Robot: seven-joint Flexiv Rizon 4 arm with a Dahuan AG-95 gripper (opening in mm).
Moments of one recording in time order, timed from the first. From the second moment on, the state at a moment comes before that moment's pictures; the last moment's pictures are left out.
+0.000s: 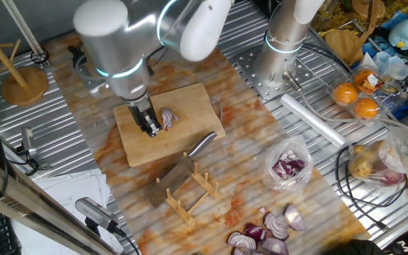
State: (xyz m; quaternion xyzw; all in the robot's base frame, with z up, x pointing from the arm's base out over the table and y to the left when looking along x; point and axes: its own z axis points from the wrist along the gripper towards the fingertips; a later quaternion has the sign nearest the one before) arm 0.545 0.113 0.146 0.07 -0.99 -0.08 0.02
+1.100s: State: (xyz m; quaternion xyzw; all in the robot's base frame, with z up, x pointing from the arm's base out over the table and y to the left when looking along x) arm 0.543 0.193 0.112 0.20 -0.97 -0.12 0.06
